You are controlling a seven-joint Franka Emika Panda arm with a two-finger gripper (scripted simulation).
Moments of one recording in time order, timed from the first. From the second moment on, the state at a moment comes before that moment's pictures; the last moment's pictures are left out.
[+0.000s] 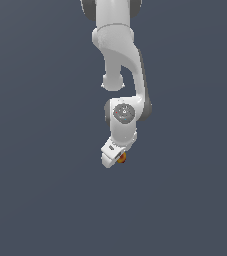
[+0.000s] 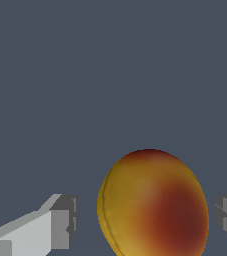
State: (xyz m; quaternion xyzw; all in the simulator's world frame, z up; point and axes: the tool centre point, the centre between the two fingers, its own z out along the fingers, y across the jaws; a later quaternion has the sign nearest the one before) arm 0.018 0.034 0.041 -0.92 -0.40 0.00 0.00
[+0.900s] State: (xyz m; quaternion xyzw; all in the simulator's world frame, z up) arm 0.018 0.034 0.036 -0.92 -0.40 0.00 0.00
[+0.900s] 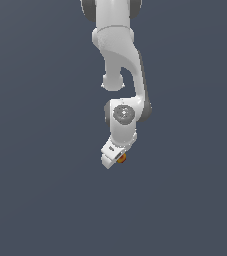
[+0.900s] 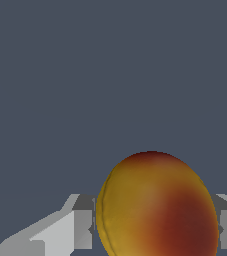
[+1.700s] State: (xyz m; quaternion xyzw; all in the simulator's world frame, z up) arm -0.020 0.013 0.100 -0.92 -0.40 0.00 0.00
